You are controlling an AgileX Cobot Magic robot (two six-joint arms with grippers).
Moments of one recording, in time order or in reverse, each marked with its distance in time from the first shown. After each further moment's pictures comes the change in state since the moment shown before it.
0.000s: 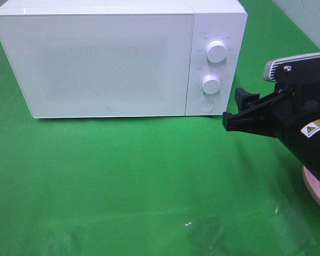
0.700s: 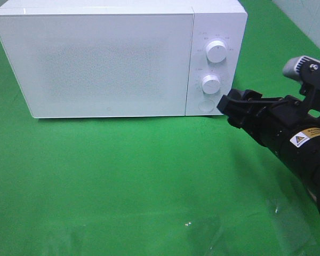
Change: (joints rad) left arm 0.000 0.000 0.000 0.000 0.000 0.000; right arm 0.067 0.021 -0.001 0.035 -0.002 0.609
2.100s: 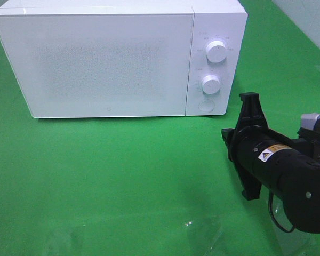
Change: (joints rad) left arm 0.000 0.000 0.000 0.000 0.000 0.000; right arm -0.004 0.196 -0.074 -0.008 0.132 1.059
